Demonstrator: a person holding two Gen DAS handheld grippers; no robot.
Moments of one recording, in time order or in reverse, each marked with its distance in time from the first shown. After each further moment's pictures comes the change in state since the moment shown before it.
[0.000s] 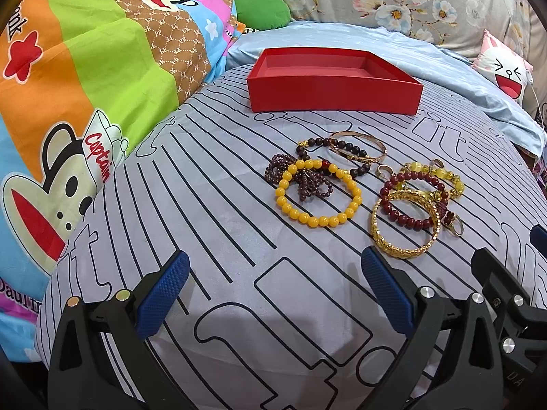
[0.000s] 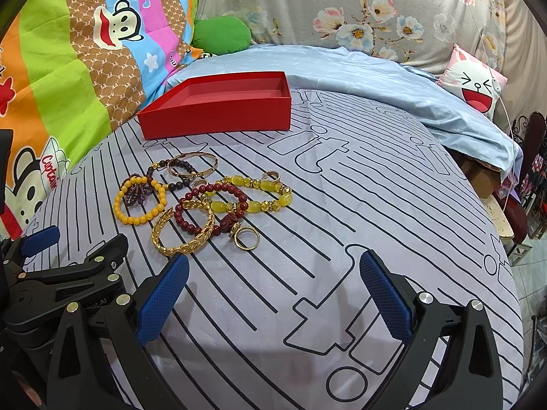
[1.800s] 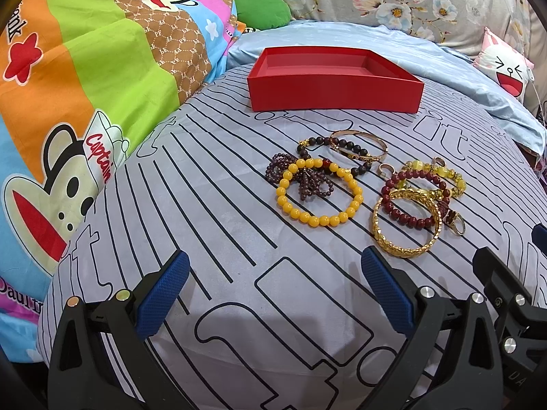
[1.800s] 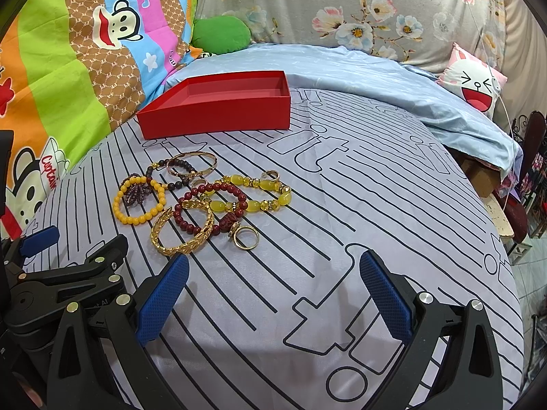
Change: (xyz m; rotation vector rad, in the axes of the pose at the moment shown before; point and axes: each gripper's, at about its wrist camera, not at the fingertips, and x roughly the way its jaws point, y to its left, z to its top) left arm 0.000 0.003 0.004 0.005 0.001 0.011; right arm 0.012 0.008 -0.005 -0.001 0.001 -0.004
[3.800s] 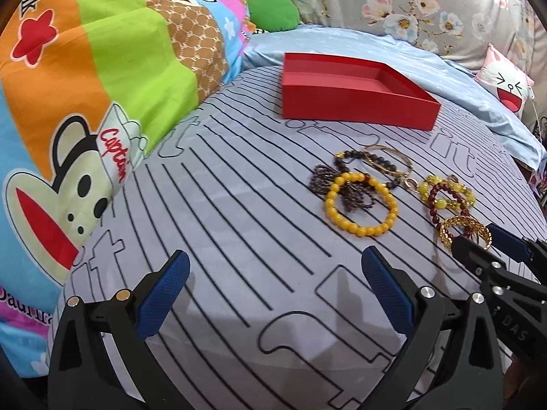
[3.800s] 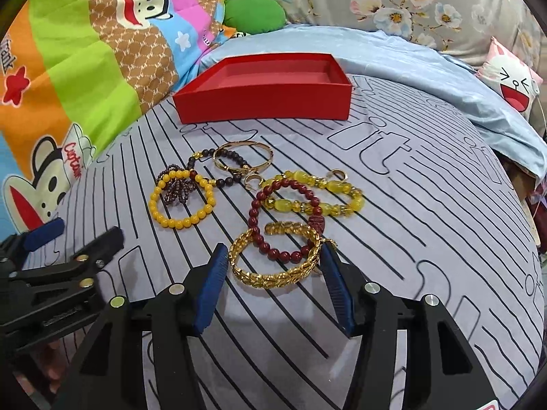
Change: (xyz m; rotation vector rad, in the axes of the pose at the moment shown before) left arm -0.001 0.042 0.005 -0.031 0.000 -0.047; right arm 0.030 0.037 0.010 -0.039 0.080 0.131
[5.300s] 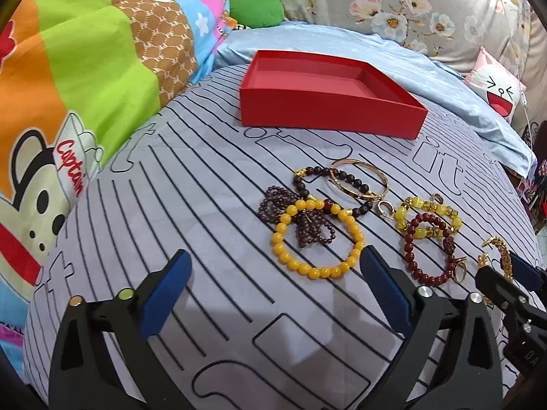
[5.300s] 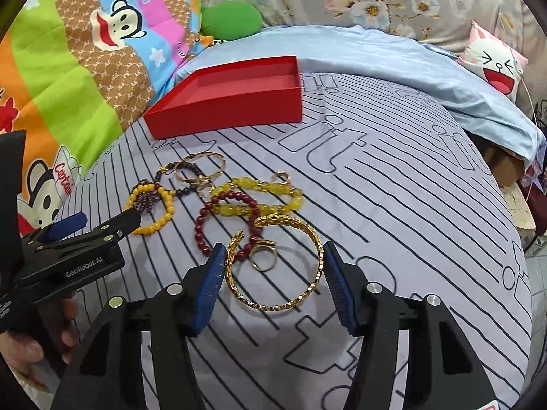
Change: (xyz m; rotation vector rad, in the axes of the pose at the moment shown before) left arm 0.031 -0.029 0.025 -0.008 0.018 -0.074; right arm -0.006 -0.043 0.001 0.072 0.002 -0.033
